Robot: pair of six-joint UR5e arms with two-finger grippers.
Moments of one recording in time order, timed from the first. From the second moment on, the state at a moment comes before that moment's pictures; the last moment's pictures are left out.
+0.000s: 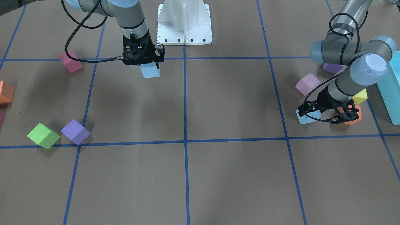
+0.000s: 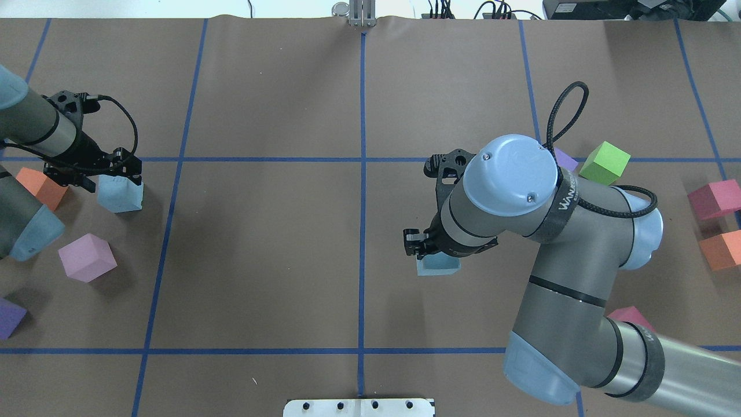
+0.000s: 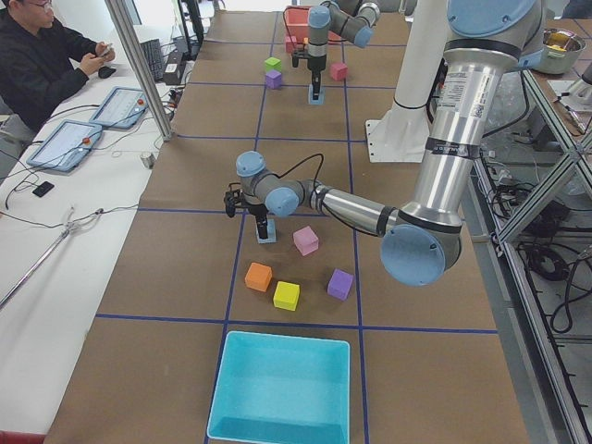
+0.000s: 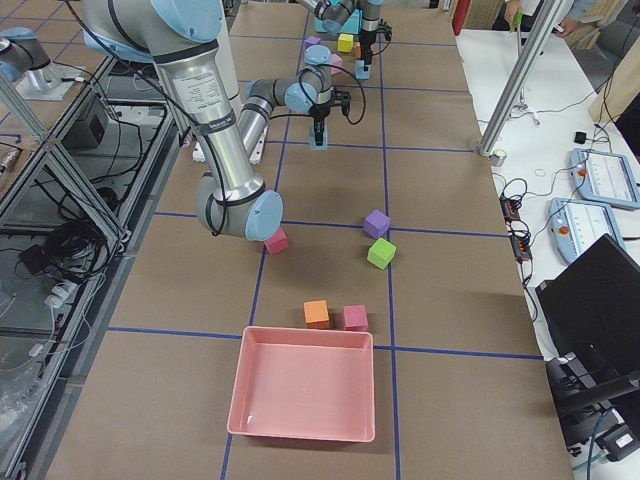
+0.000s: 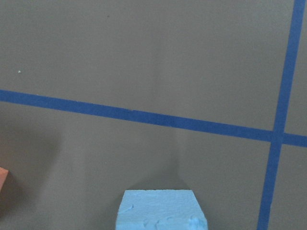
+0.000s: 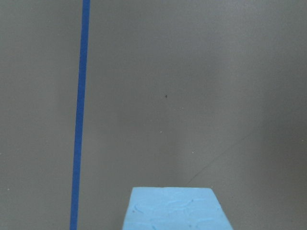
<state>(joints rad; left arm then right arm) -0.94 -1.79 -1.57 -1.91 -2.22 -0.97 0.48 -1.06 1.99 -1.71 1.91 1.21</state>
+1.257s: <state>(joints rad) -0.93 -1.80 -1.53 -1.95 -2.22 -0.97 0.38 -0.95 1.87 -1.70 1.83 1.27</state>
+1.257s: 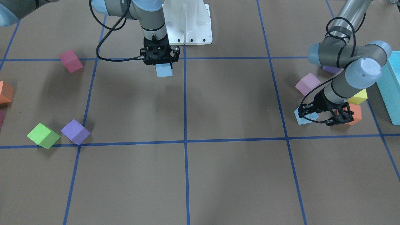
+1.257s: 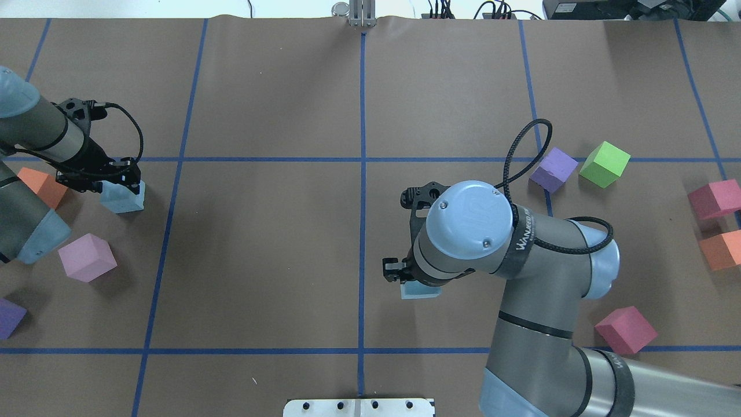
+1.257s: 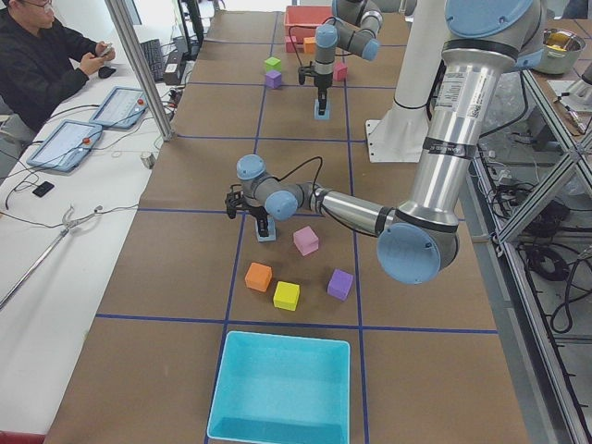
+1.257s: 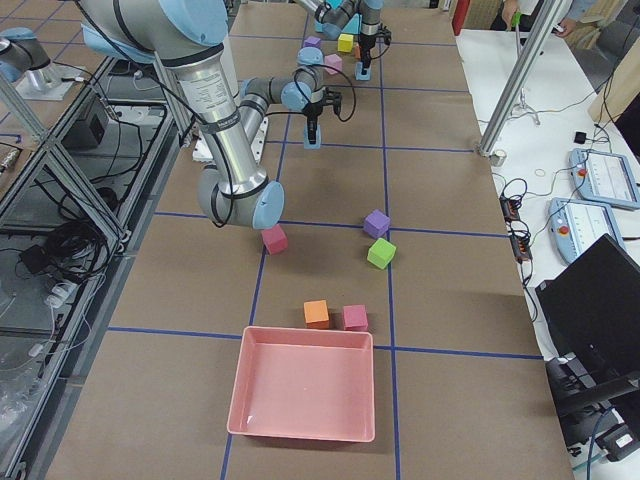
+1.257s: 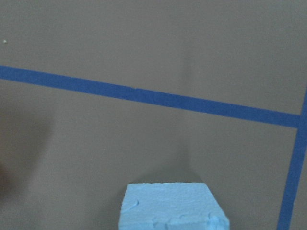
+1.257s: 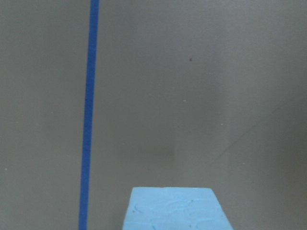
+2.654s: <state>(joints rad) -0.92 -1.83 -1.53 -1.96 -2.22 -0.97 0.42 -0.79 1.57 -1.54 1.78 1.25</state>
